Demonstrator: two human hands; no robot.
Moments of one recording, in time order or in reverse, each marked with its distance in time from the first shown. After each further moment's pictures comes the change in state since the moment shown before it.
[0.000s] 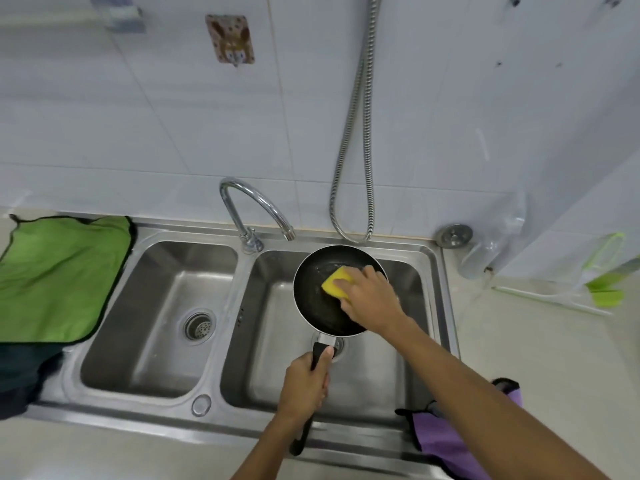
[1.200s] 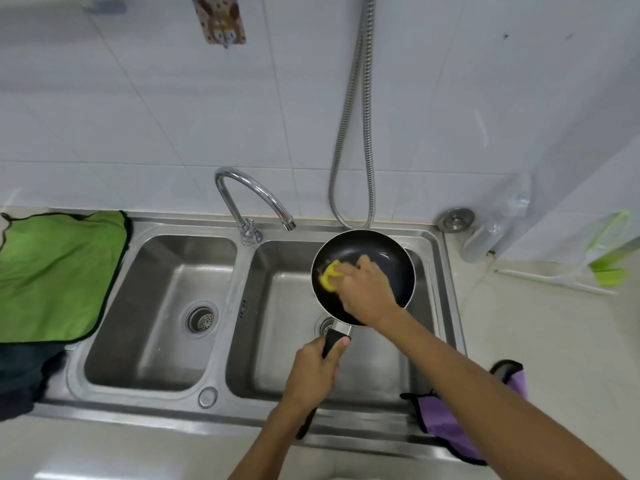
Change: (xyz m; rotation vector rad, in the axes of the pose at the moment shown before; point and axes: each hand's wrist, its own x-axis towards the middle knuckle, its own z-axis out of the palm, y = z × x) left_hand -0.004 0.018 -0.007 0.179 -0.108 0.103; right_hand 0.001 -0.024 -0.007 0.067 0.042 0.017
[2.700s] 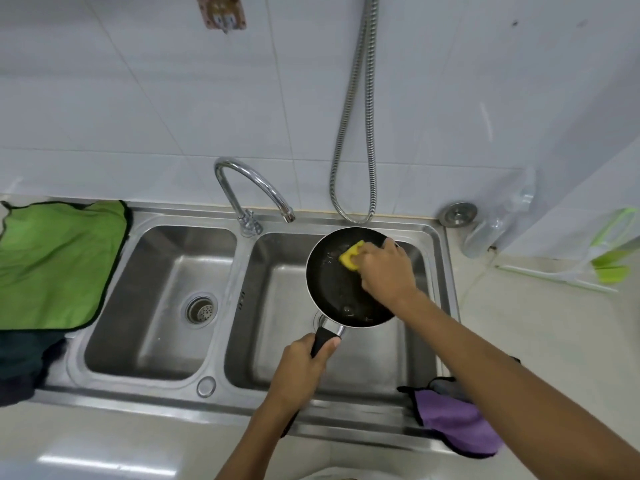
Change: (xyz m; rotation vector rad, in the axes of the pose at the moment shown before) left_hand -0.005 -0.017 -0.011 0.112 0.055 0.036; right_hand -0.001 0.026 -0.028 -0.113 -0.121 0.176
